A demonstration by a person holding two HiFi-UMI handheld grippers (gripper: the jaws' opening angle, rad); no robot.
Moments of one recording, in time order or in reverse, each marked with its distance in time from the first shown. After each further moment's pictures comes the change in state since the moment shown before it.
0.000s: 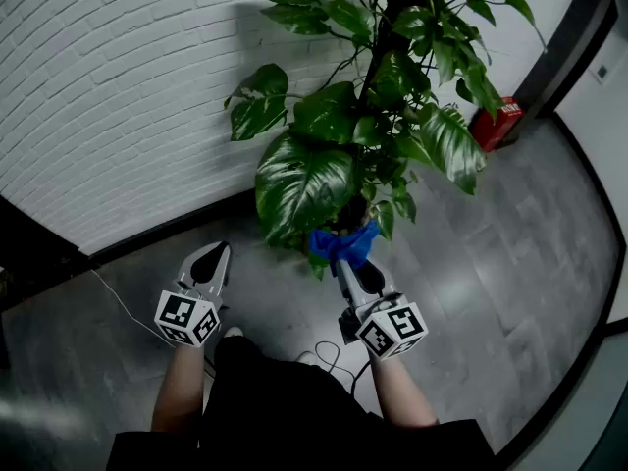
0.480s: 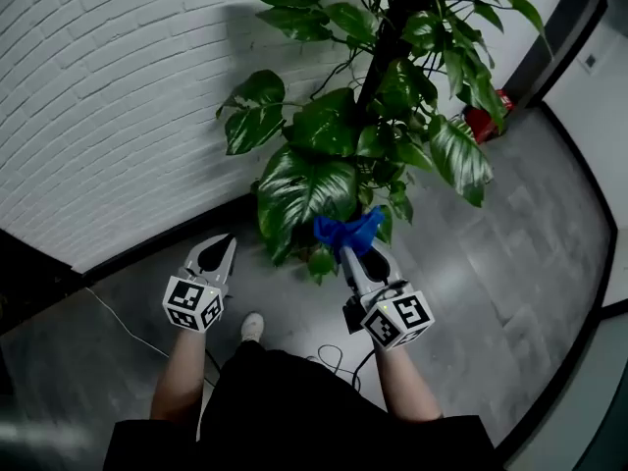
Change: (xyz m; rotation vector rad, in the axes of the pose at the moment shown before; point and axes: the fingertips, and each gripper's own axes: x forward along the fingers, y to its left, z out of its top) left arm 0.074 0.047 -0.021 0.031 0.059 -0.112; right arm 0.056 -0.015 0.030 -0.054 -0.044 -0.062
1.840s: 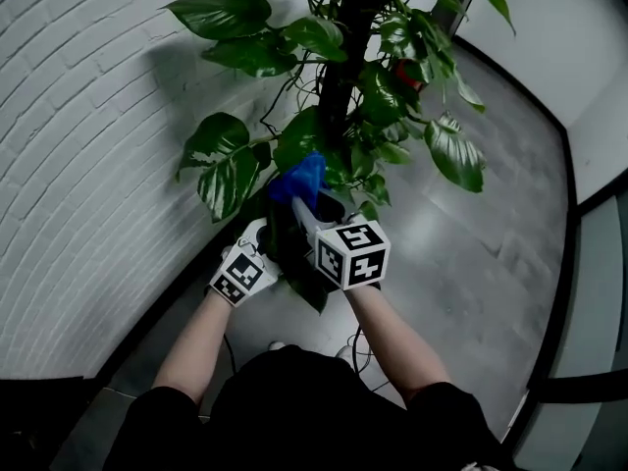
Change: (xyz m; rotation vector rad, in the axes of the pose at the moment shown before) left arm 0.171 -0.038 0.006 0.410 0.039 -0.841; right arm 0.208 -0.027 0.011 -0.080 0.203 -0.375
